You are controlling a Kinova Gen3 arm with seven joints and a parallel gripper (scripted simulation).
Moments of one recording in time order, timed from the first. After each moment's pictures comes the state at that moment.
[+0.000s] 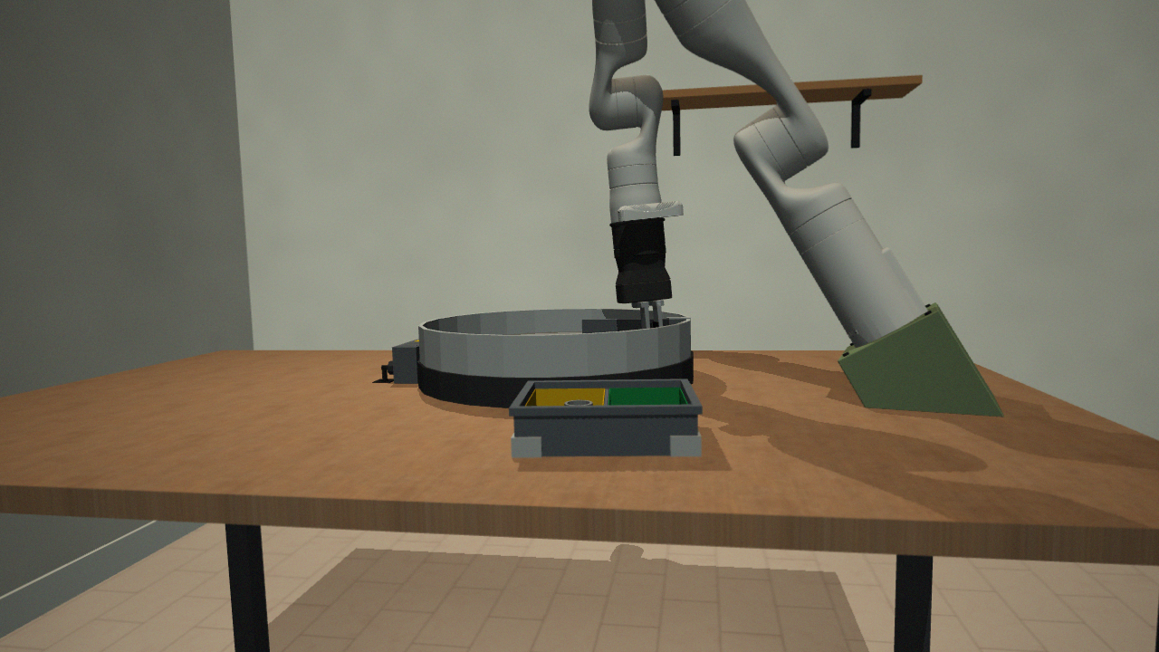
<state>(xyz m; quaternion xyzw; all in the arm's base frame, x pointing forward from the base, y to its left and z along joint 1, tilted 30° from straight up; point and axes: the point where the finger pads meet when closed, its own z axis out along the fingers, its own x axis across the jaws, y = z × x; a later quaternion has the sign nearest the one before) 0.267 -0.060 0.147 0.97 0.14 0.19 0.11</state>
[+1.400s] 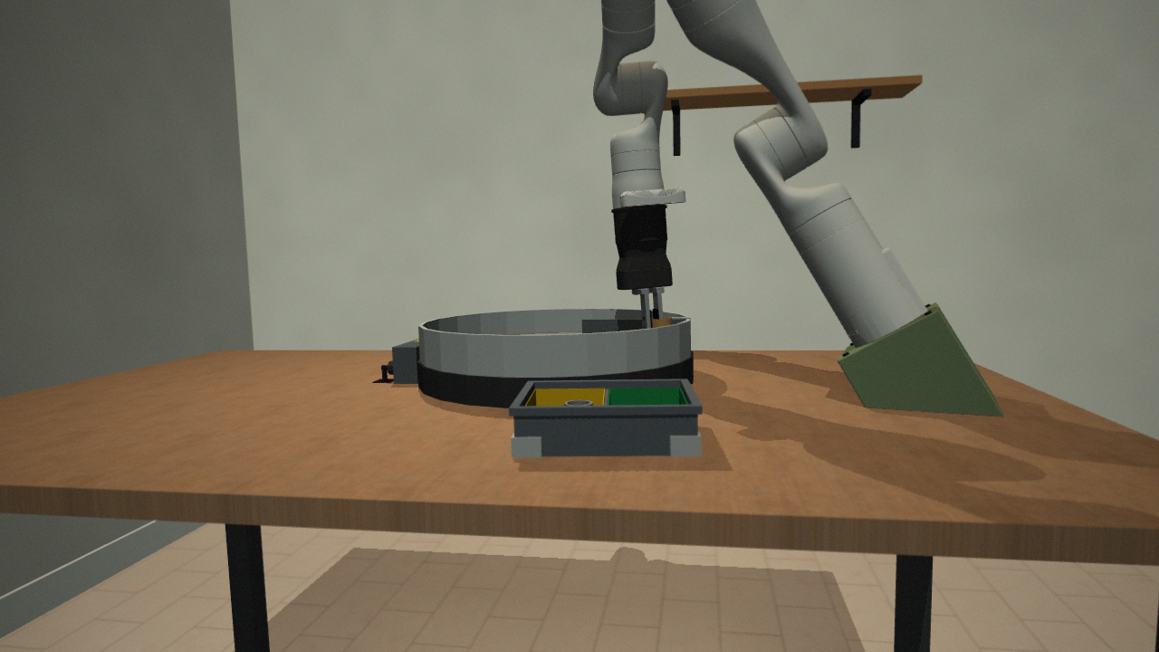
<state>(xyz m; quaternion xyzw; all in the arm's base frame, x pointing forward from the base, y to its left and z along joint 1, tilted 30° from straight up) 0.258 -0.056 0.163 0.96 0.14 0.20 0.12</state>
